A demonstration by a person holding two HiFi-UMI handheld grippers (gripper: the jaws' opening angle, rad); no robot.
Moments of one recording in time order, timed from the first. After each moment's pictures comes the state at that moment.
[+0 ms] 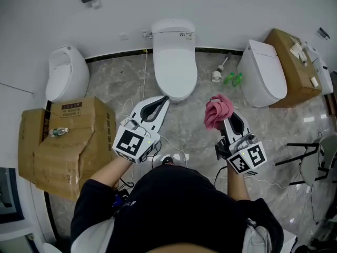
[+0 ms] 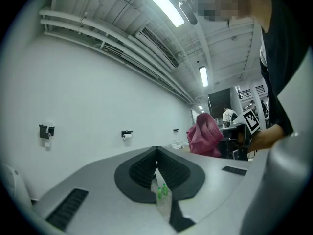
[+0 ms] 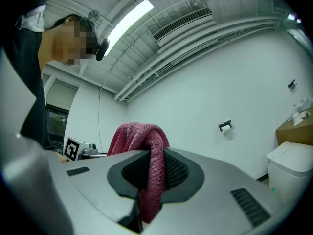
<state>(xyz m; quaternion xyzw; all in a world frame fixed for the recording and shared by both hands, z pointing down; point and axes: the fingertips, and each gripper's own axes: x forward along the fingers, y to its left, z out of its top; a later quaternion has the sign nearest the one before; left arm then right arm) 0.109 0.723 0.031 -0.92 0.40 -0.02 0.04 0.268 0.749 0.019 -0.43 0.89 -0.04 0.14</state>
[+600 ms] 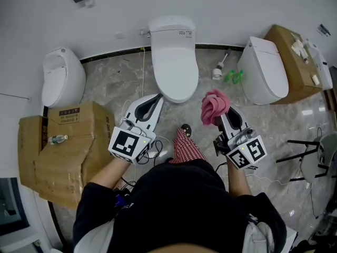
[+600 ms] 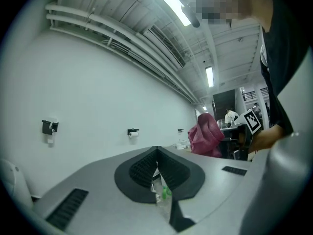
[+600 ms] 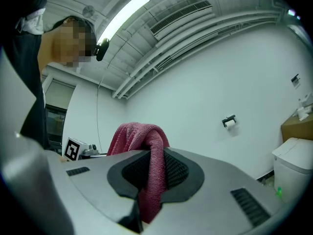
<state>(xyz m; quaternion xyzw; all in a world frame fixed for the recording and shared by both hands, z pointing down) 0.068 0.659 0.039 -0.91 0.41 -0.02 0.03 0.230 0.681 0.025 -0.42 0.90 -0.06 0.13</state>
